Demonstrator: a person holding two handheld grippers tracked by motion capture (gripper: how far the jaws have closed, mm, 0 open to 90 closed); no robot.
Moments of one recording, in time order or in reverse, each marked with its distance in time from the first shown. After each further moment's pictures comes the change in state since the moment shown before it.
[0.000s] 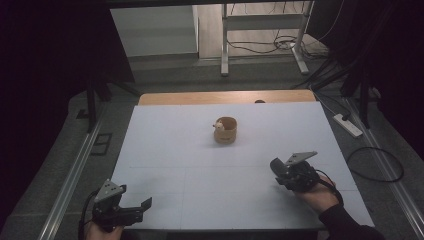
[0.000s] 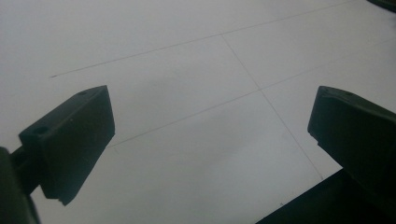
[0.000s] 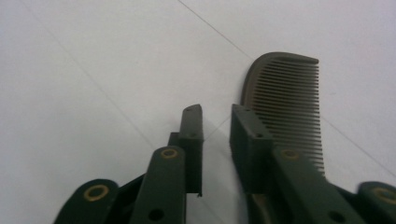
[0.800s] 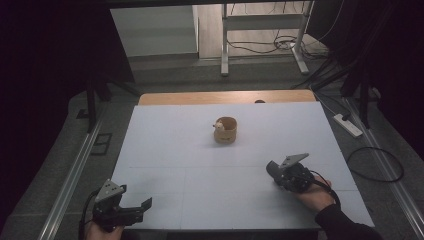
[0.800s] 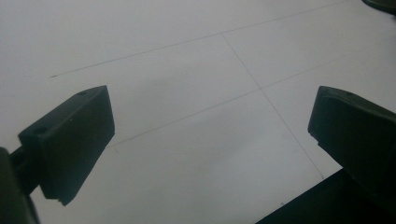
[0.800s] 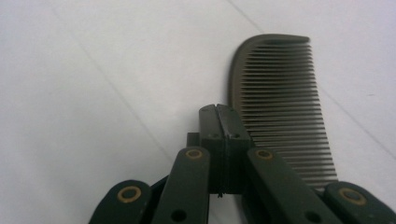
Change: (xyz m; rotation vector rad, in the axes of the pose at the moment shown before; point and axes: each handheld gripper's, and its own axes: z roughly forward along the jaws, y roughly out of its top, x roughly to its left) left arm 0.000 0.000 0.000 0.005 0.002 0.004; right arm -0.001 -0.001 0.021 0.048 0.021 -0.067
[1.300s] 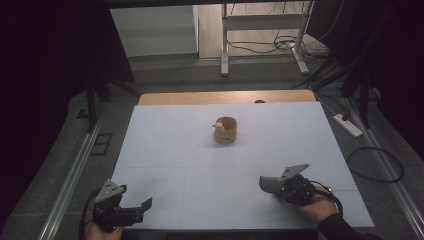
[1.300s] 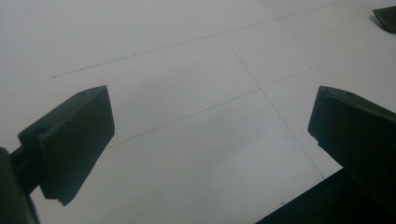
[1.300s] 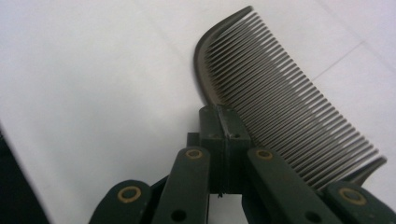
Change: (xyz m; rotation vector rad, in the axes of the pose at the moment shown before) left arm -0.001 0.000 0.000 -0.001 0.002 0.003; right arm 0.027 -0.013 -0.011 0.026 0.060 -0.035
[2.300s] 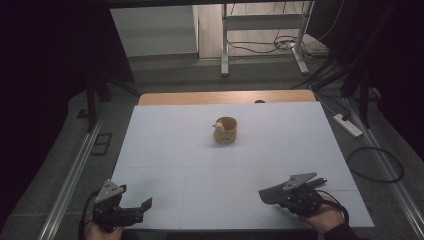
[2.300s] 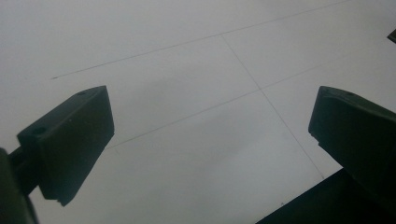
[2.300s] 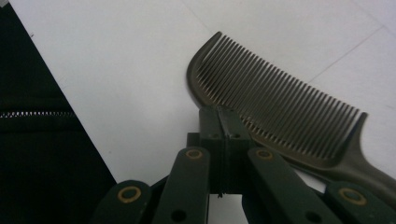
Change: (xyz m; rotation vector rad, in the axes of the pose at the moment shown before) left arm 0.000 0.000 -0.001 -0.004 0.001 0.004; right arm 0.025 -0.014 -0.022 -0.012 0.038 0.010
